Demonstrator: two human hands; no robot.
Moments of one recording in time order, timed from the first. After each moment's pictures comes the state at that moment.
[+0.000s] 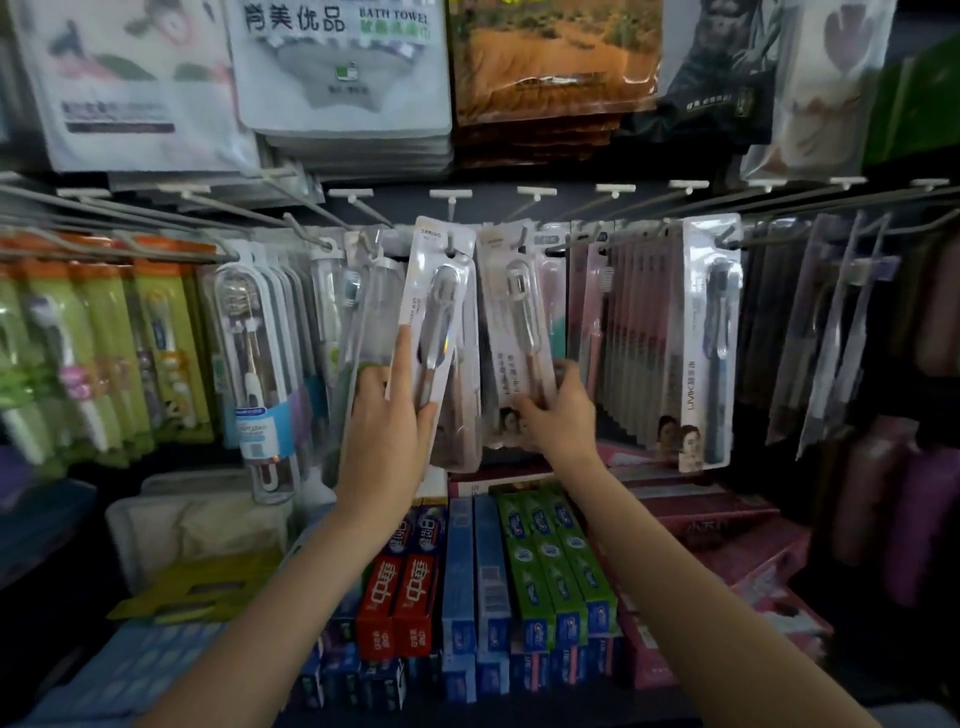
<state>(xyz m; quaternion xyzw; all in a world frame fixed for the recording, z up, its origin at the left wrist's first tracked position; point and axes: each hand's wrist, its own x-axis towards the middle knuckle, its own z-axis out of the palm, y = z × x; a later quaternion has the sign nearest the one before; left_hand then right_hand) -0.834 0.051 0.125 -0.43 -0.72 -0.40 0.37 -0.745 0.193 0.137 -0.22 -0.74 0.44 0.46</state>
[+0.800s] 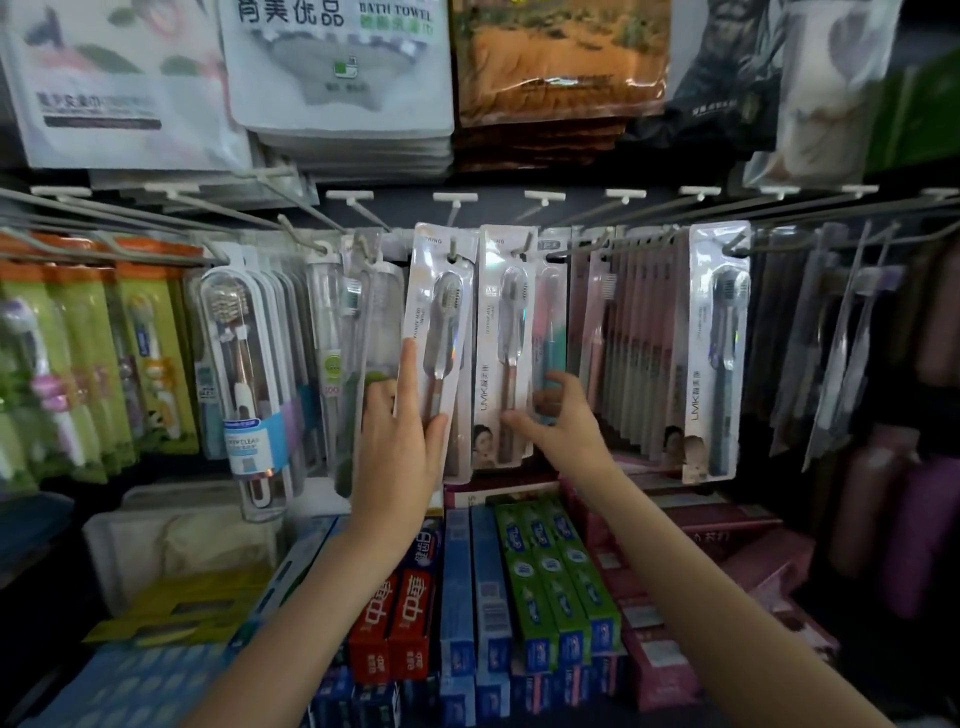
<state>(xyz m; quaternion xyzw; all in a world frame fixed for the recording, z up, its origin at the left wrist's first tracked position) -0.835 0.065 0.120 -0.44 -0.69 -0.44 0.37 -0.745 0.209 0.132 -0.18 -0.78 0.46 0.39</state>
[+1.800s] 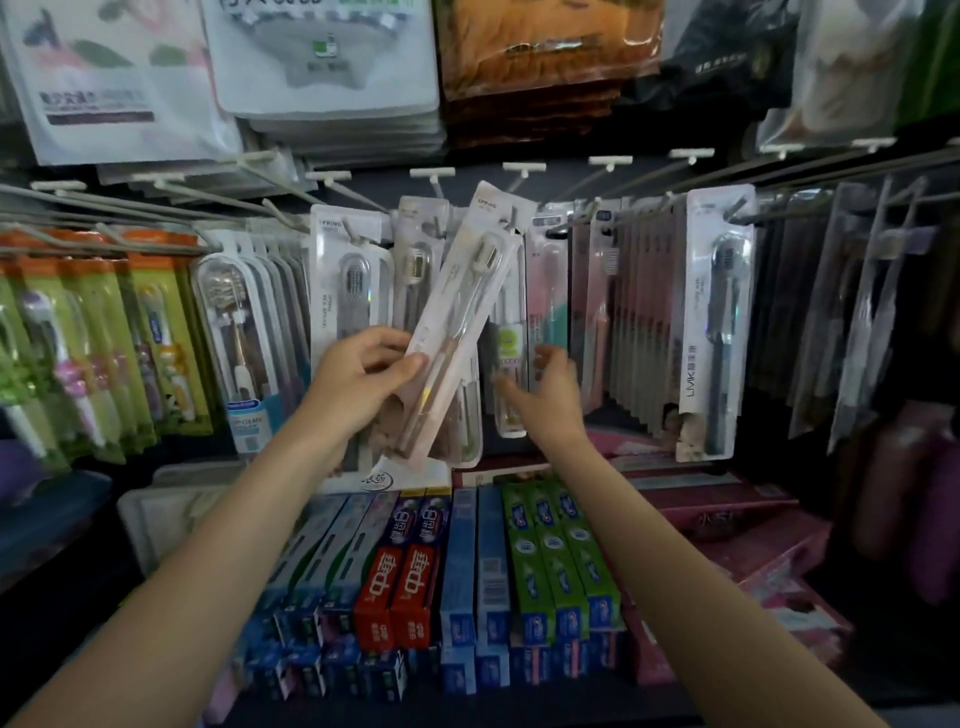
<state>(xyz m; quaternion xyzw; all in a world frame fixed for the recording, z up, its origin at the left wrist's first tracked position) -0.832 0.035 0.182 -0.40 -0.70 -0.59 0.03 -0.765 0.206 0.136 -0.21 -0.77 0.42 0.43</state>
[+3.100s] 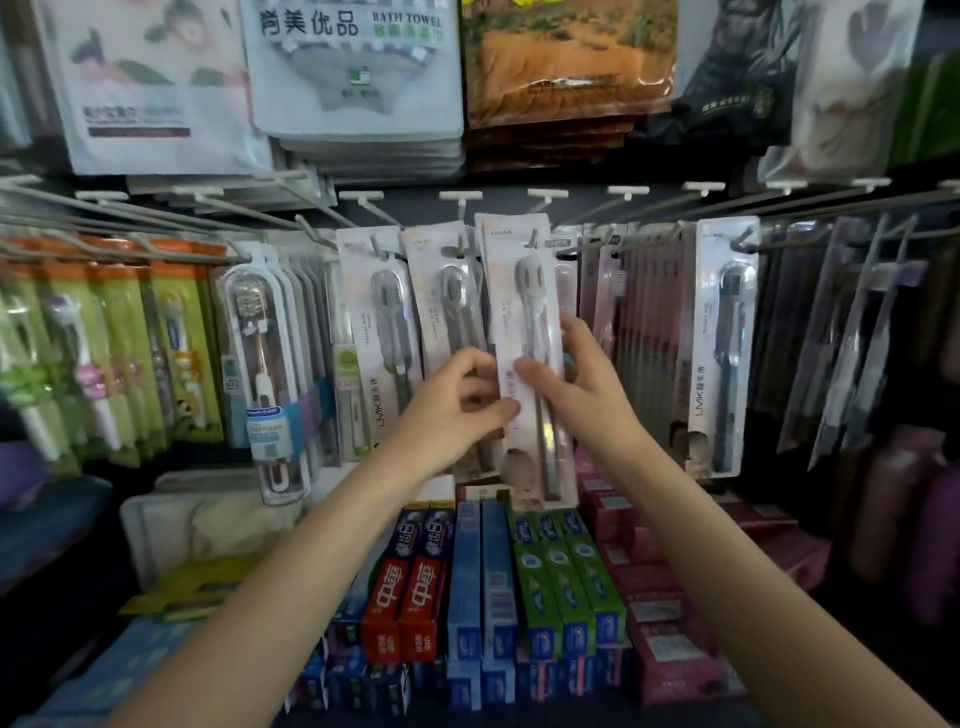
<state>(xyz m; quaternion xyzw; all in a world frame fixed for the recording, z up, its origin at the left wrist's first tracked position) -0.795 0.054 0.172 -0.51 -0.65 -0.57 -0.07 -0.712 0.172 0.174 -0.03 -0.76 0.48 0.44</state>
